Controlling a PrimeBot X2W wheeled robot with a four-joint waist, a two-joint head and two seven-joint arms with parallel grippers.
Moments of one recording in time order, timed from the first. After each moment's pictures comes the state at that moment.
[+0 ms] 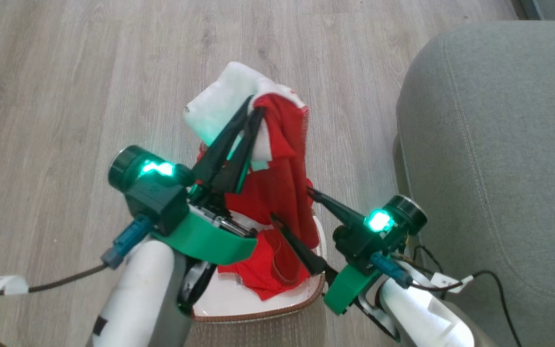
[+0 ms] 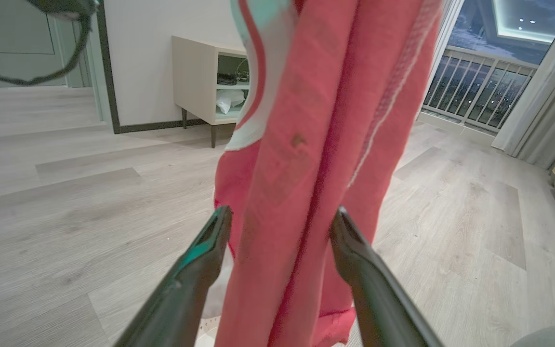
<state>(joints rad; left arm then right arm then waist) -0.32 0.04 -0.38 -0.07 -0.22 -0.11 -0.26 -0.32 -0.09 0.60 0.30 0.02 0.13 -0.26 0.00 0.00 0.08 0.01</state>
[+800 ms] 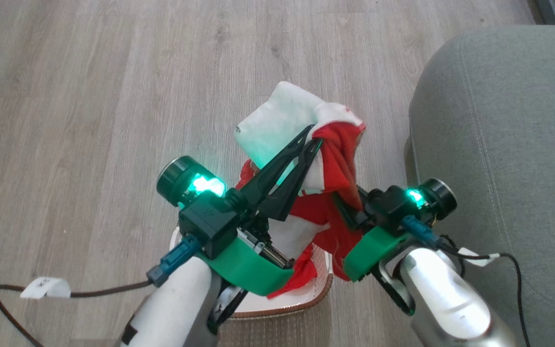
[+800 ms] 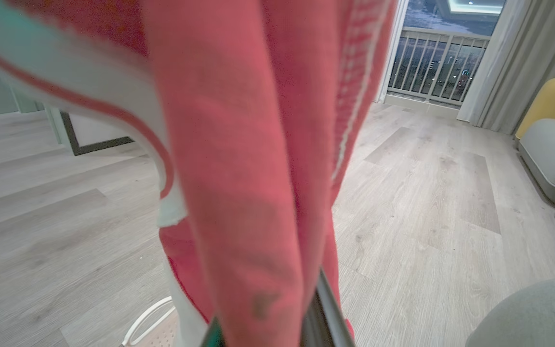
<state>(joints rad) -0.33 0.04 -0.53 -0.09 -0.22 -0.11 -0.26 -0.36 -0.07 0.45 0.39 0.08 0.13 -0.26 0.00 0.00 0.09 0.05</state>
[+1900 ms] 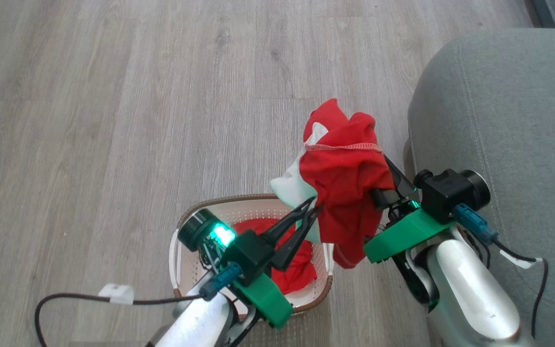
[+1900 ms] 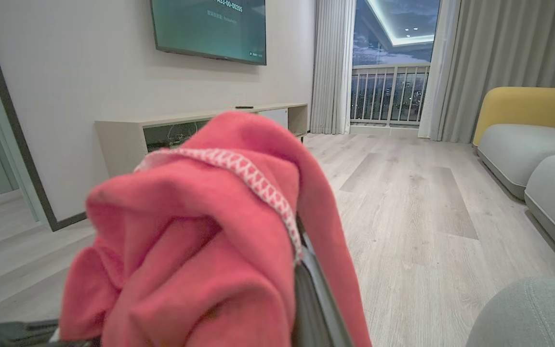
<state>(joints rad) -0.25 0.04 -0.58 0.17 -0.10 -0.13 -0.26 -0.31 -0.07 0.33 0.23 0.19 0.13 -0.26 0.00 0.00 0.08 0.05</state>
